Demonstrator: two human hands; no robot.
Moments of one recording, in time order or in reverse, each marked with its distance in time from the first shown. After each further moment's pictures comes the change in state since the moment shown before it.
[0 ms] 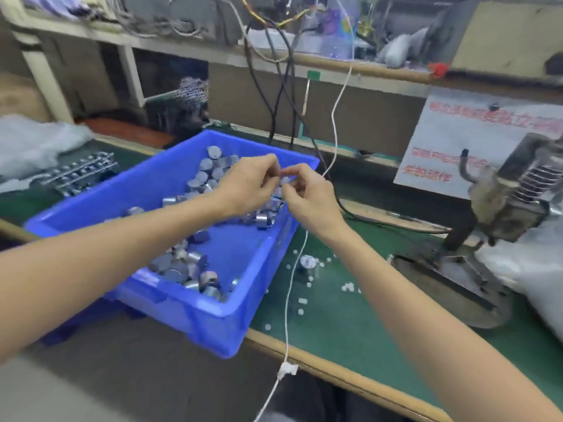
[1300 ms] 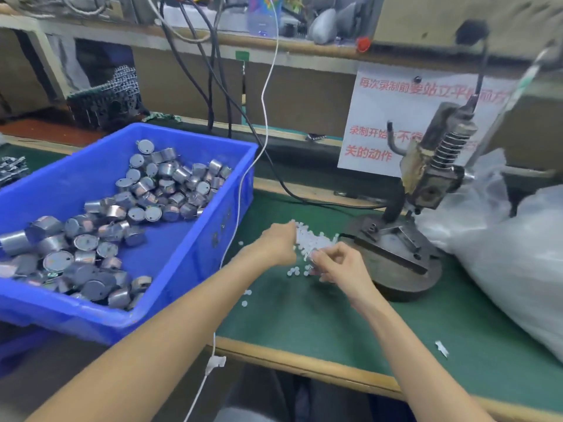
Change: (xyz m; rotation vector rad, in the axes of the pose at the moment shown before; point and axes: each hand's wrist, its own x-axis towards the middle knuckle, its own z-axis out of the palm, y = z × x) left_hand -0.022 0.104 0.125 0.093 -0.685 -0.238; right_hand -0.124 0.122 -0.085 0.380 0.088 0.676
